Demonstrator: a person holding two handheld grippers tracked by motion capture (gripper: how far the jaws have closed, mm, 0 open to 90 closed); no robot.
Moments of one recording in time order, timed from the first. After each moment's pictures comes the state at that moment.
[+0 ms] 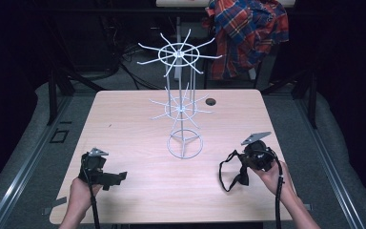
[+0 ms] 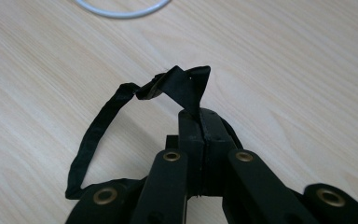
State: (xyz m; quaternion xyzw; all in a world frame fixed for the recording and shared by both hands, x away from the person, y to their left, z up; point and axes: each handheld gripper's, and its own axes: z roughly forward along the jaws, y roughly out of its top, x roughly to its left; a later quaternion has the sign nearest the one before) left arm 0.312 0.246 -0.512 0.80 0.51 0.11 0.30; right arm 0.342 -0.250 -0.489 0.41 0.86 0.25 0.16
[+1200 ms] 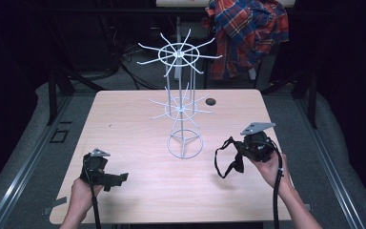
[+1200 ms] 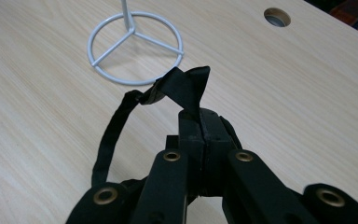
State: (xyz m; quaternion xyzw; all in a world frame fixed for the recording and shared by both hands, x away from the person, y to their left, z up) left arm 0.312 0.244 -0.515 0.80 0.51 0.10 0.29; right arm 0.344 -0.237 -0.449 0.38 0.85 0.31 0.20
